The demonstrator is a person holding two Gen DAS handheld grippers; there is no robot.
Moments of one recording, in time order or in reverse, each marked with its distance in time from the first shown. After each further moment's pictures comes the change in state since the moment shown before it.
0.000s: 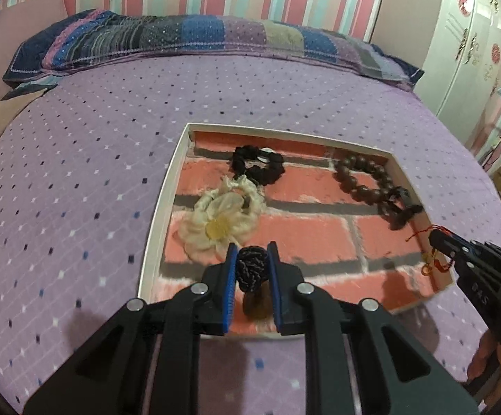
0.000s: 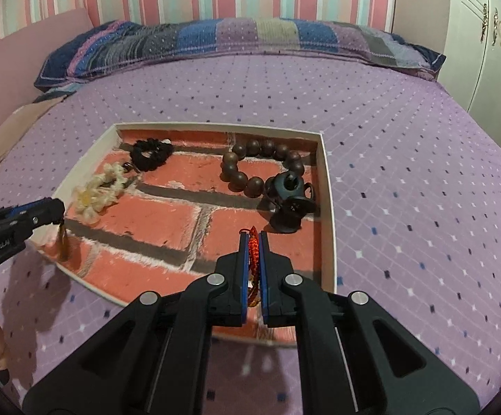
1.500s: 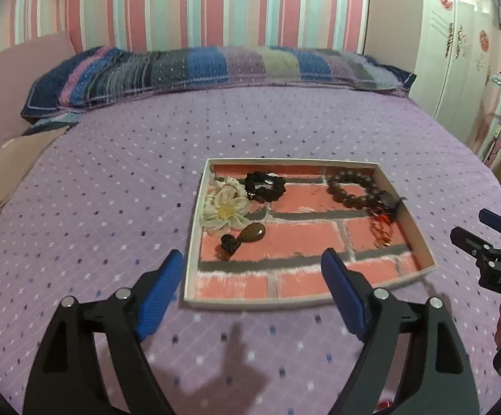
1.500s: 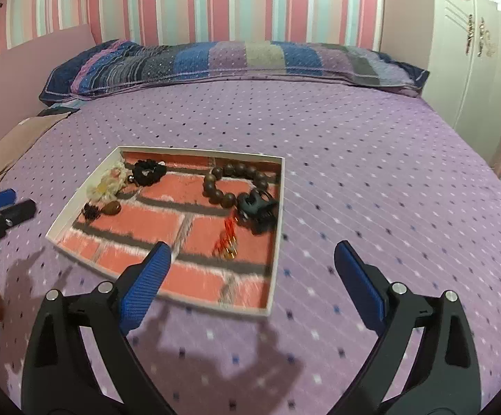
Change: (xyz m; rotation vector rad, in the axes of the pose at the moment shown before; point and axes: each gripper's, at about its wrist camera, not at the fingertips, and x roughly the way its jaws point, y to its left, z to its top) left arm -0.101 -0.011 -0.019 0.083 -0.109 0.067; right arm -0.086 -0.035 -0.015 -0.005 -0.095 -0.020
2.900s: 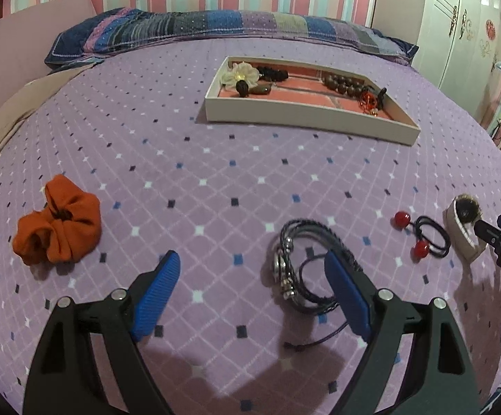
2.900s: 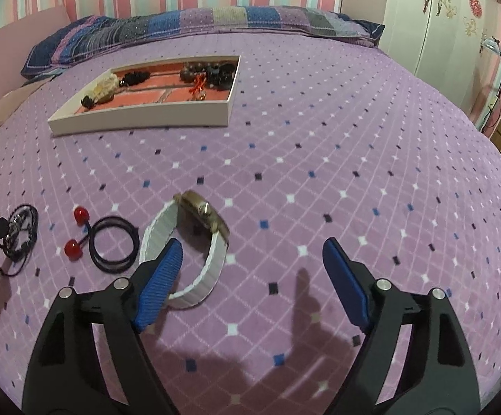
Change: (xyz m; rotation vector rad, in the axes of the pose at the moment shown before) left arm -0.050 -0.007 -0.186 -0.055 0.117 0.027; right arm -0.073 -0.002 -0.181 0.068 0.120 -0.112
